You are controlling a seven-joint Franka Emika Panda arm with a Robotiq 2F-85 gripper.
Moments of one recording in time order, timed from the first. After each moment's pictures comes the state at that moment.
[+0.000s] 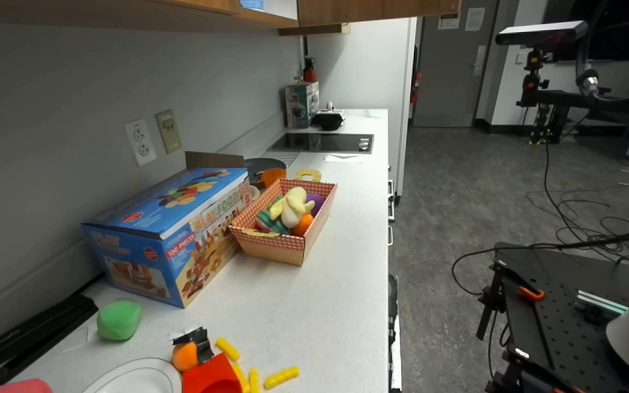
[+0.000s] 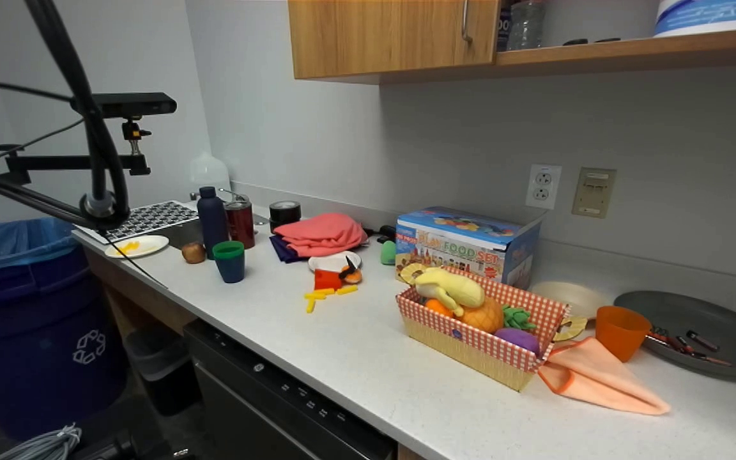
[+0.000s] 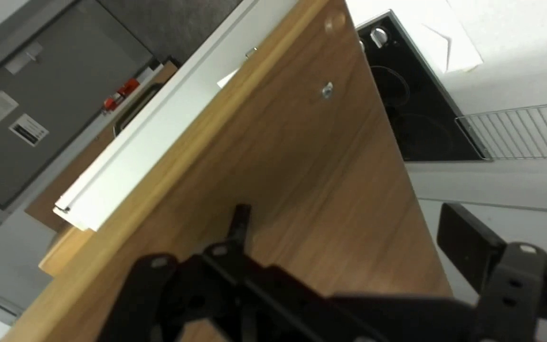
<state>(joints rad) -0.41 -0.45 -0.09 -2.08 -0.91 2.30 0.38</state>
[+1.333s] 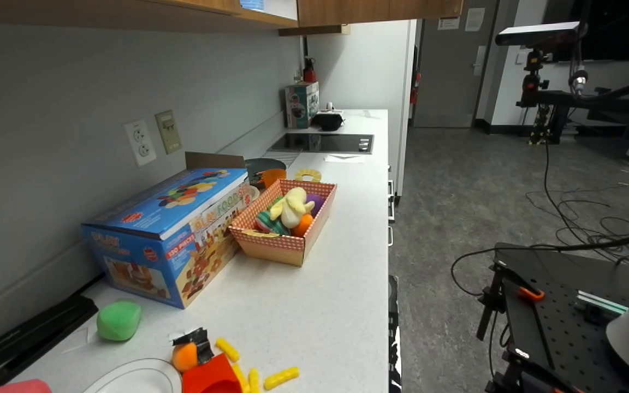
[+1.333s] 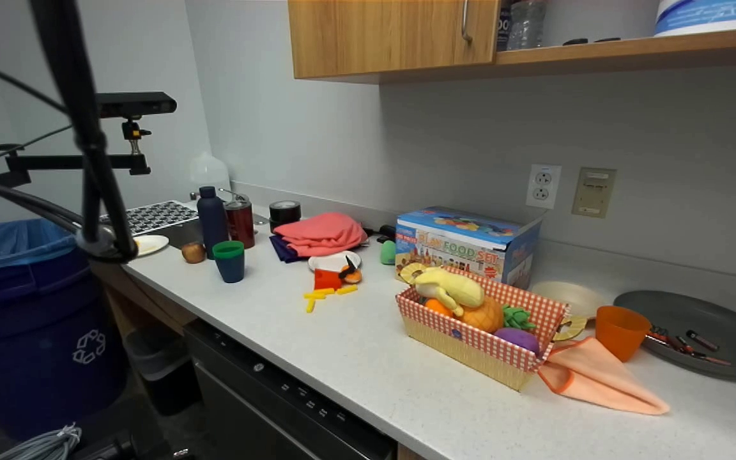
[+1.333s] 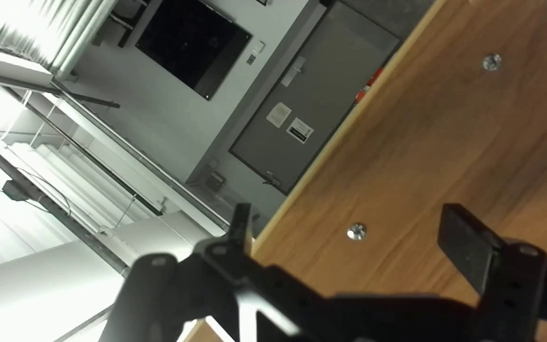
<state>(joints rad) -0.34 -0.25 -0.15 -1.95 -1.55 1.92 1.07</state>
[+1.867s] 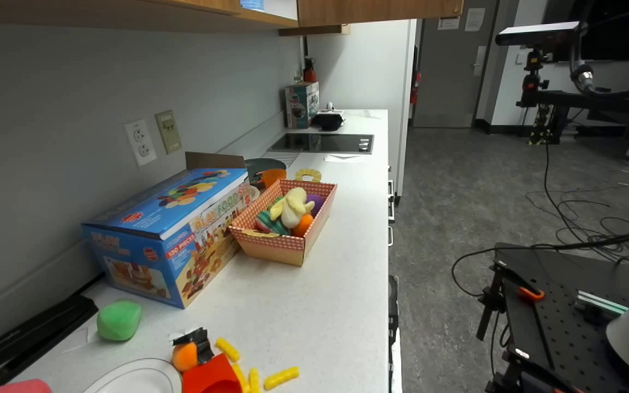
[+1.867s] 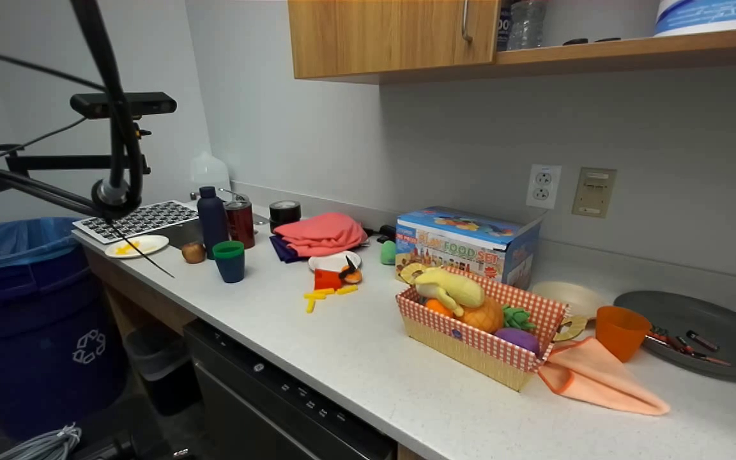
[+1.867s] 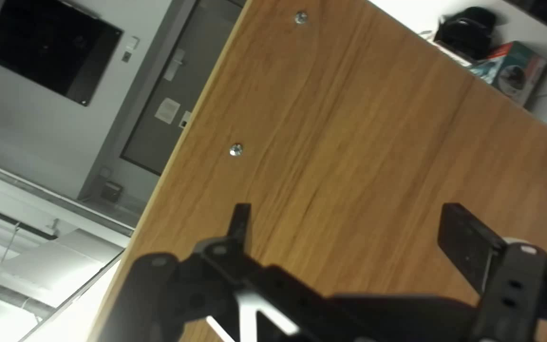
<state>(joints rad) -0.17 -0.40 -0.15 -2.01 -1.37 2.03 1.03</state>
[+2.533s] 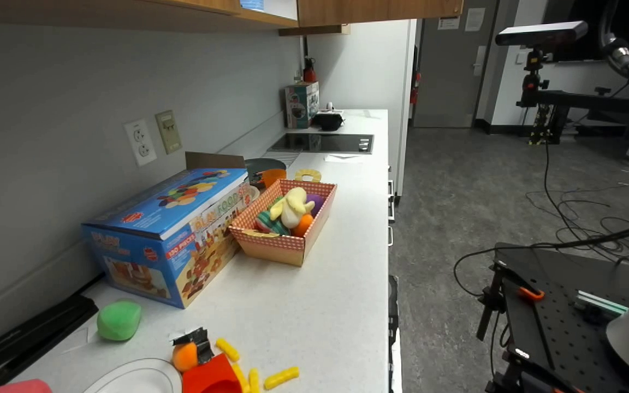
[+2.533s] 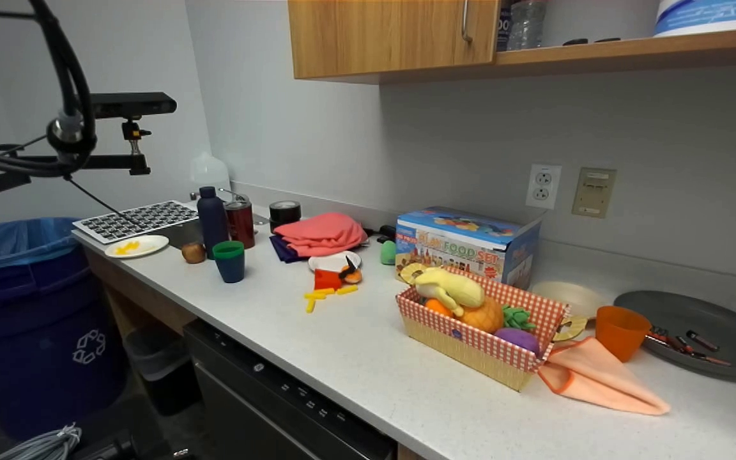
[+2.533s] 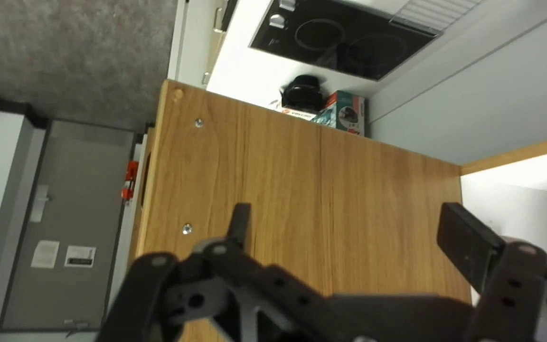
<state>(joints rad) -0.11 -0.65 -0.15 -2.08 -0.87 2.10 0.93</state>
